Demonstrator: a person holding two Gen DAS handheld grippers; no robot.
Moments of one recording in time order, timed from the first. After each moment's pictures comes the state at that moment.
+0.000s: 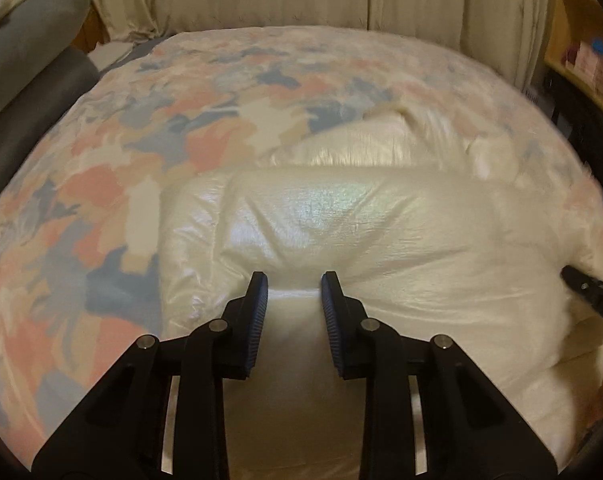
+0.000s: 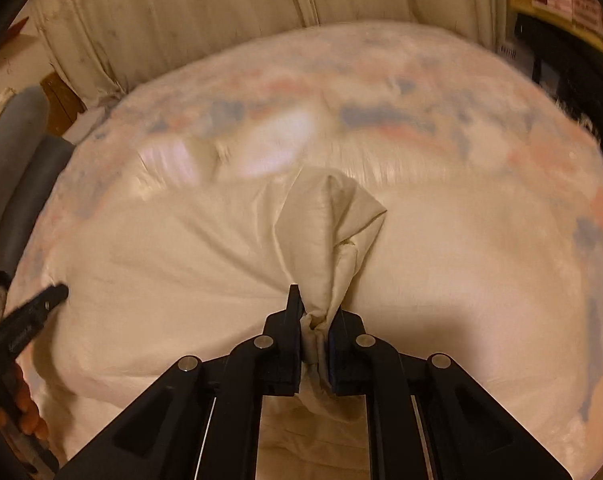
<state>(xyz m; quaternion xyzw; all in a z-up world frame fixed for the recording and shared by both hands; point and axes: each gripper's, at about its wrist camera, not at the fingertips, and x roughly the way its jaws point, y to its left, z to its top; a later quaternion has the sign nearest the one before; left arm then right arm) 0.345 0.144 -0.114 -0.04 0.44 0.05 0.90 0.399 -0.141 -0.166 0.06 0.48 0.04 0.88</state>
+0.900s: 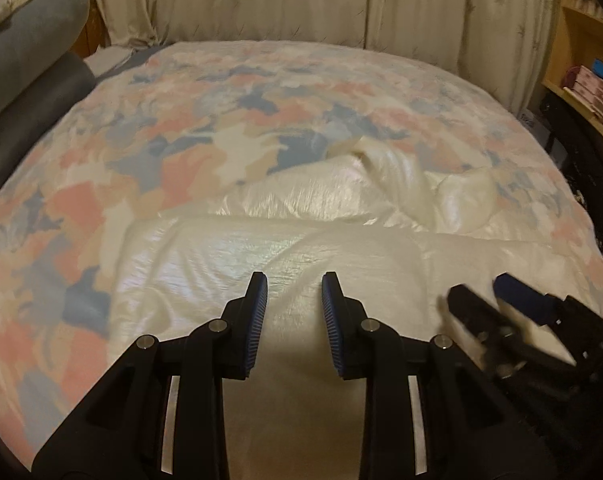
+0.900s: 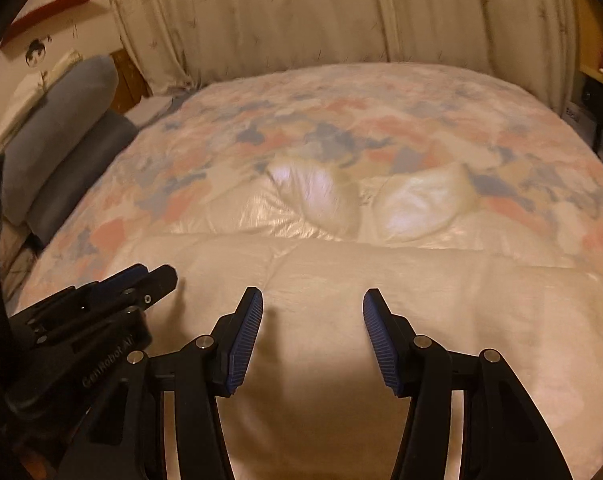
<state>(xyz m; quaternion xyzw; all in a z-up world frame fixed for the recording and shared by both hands) 0.371 0.114 -0.092 -0.08 0.42 0.04 0.90 0.400 -0.020 -0.117 0.00 0.42 0.14 0.89</state>
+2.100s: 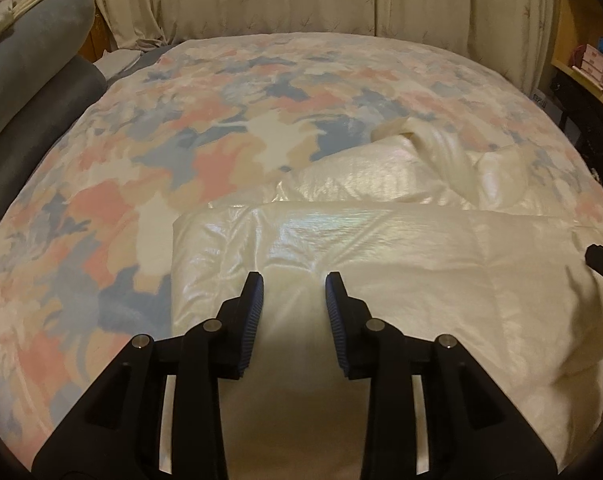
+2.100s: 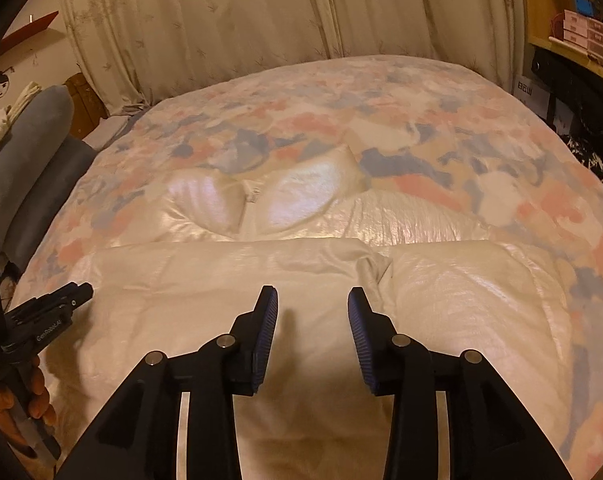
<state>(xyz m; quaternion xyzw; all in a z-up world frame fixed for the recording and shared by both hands) 0.355 0.151 -0.099 -0.04 0.42 0.05 0.90 0.393 -0.131 -0.111 0.04 0.42 0.08 0.90</state>
